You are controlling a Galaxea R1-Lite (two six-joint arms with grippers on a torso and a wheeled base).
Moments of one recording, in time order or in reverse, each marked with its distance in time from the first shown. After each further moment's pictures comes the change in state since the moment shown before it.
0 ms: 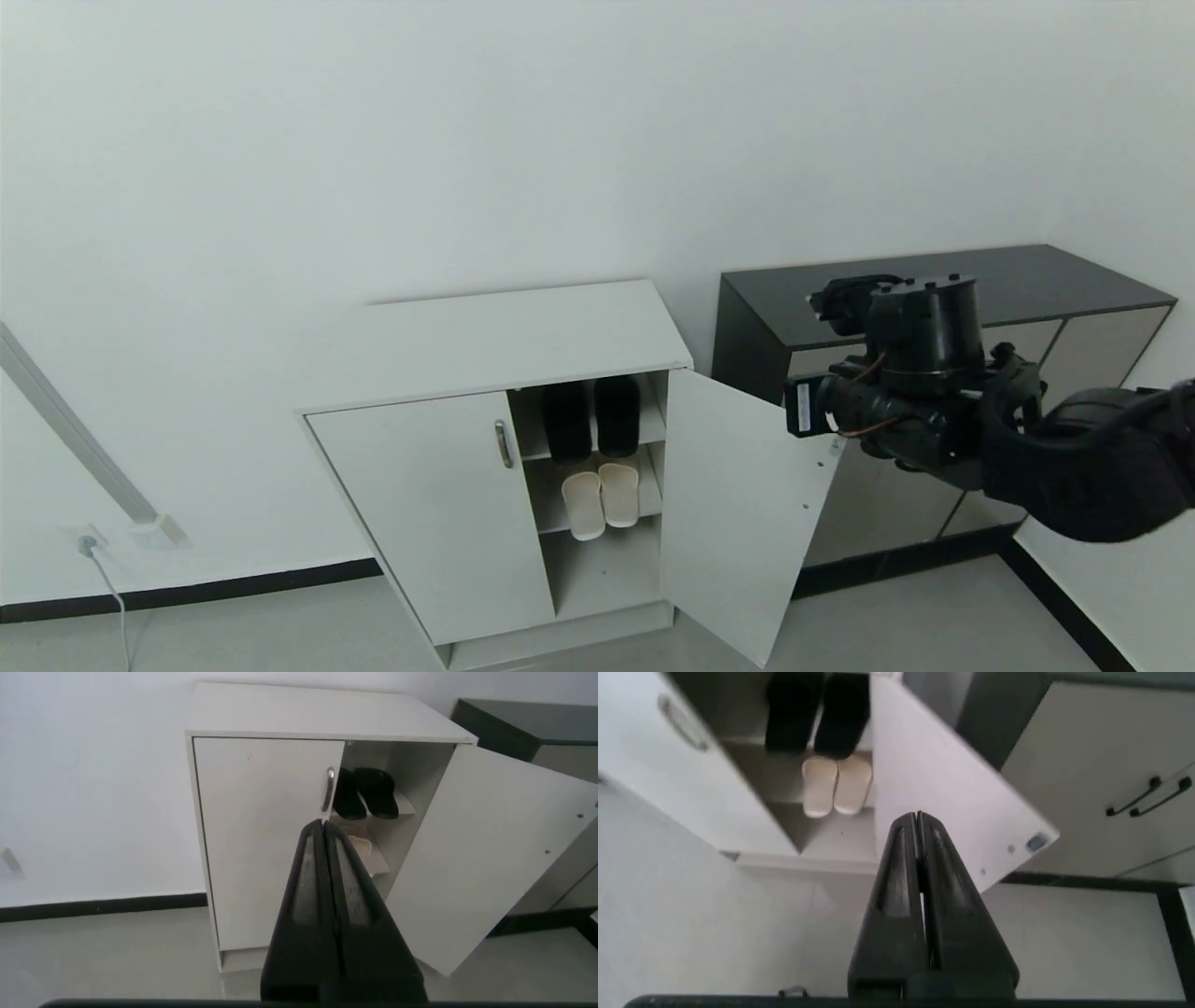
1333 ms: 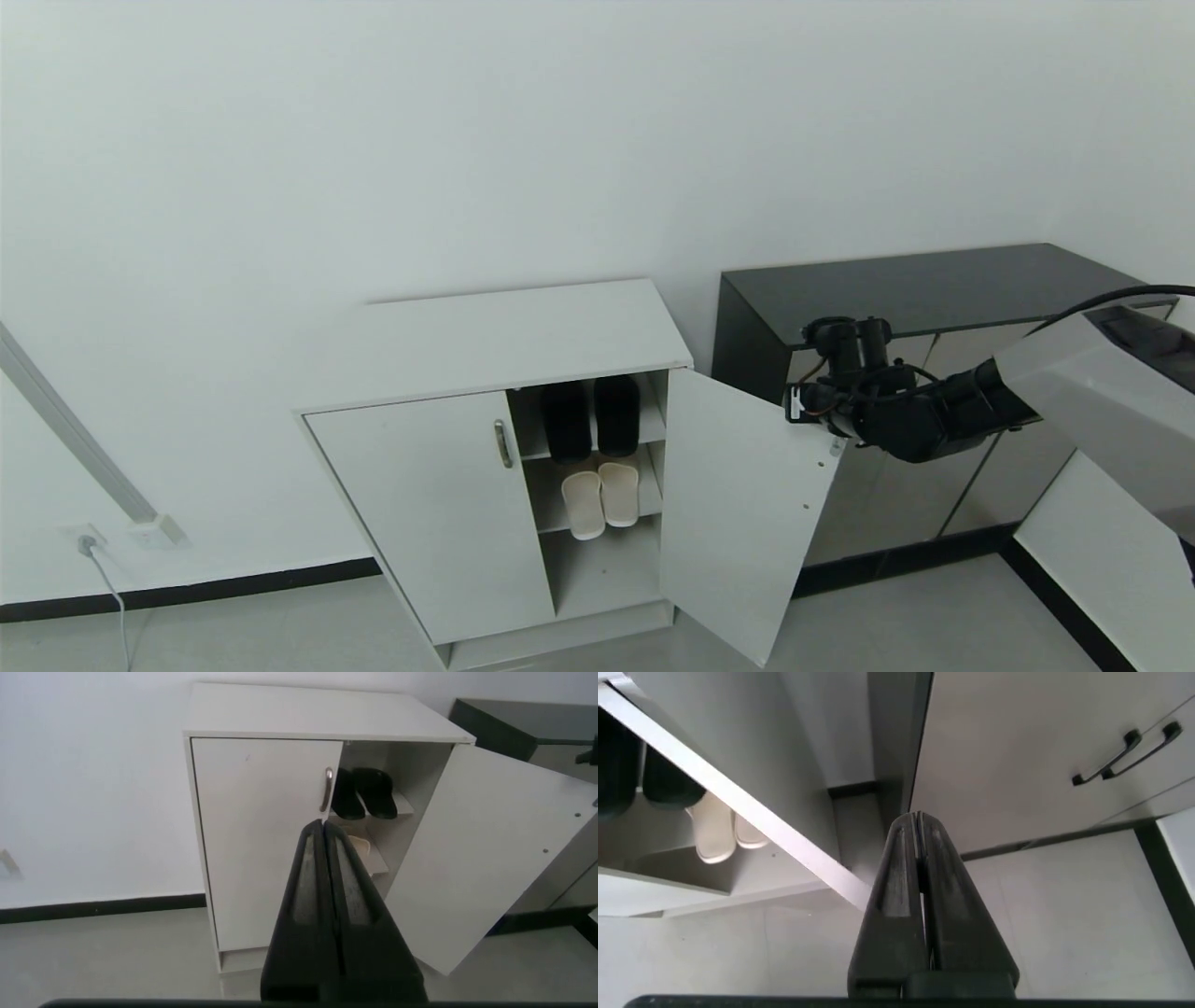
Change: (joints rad) left arm 0.000 0.000 0.000 0.000 0.000 0.001; right arm -0.244 0.492 -0.402 0.022 0.054 0.030
